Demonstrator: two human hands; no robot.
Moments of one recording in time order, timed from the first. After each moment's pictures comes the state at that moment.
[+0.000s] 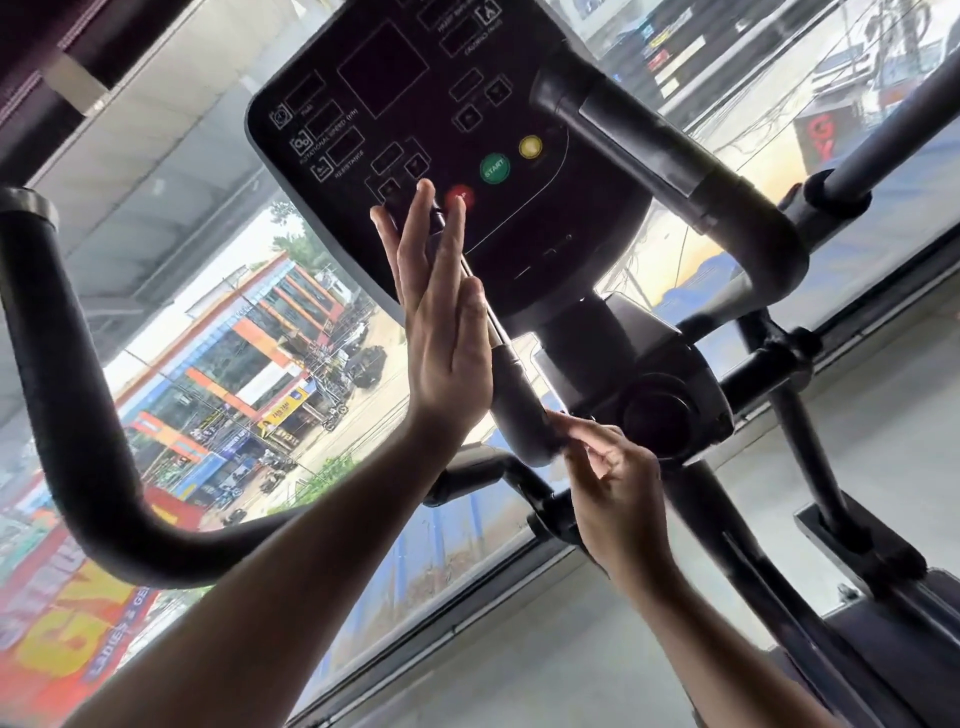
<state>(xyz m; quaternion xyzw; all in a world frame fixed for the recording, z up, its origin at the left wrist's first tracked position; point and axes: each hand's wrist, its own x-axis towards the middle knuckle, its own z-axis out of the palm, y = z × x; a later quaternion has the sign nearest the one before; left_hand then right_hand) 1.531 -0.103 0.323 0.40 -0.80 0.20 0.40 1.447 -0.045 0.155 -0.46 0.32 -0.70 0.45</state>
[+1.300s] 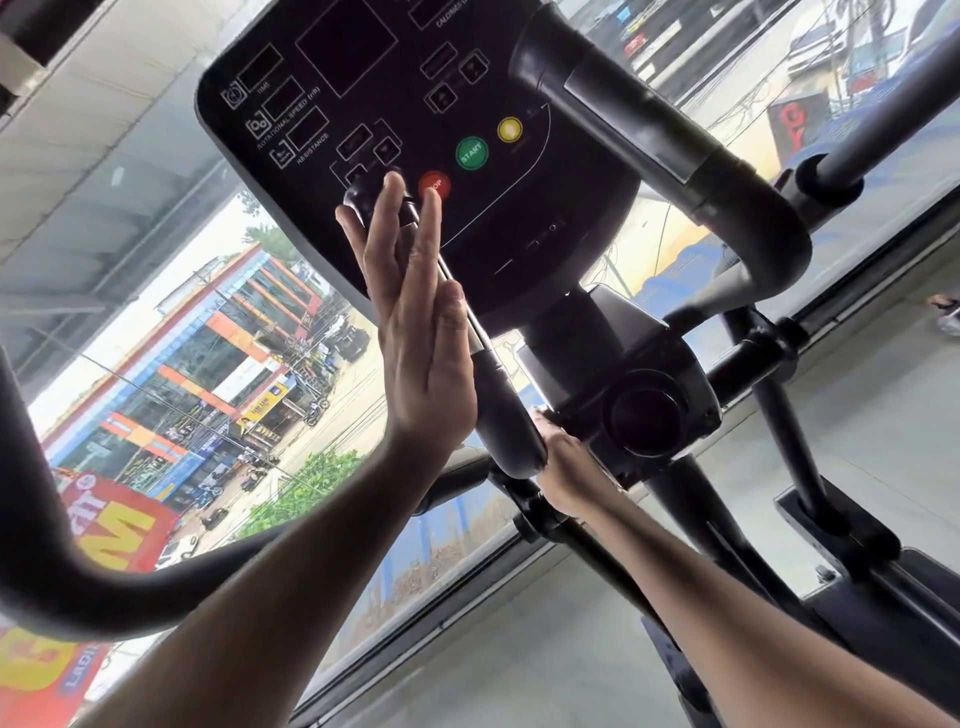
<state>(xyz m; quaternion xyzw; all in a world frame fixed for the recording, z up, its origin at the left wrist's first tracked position) 1.531 -0.101 0.319 0.40 -0.80 0.16 0.42 1.493 -0.129 0.109 -0.64 0.43 -0.40 0.49</state>
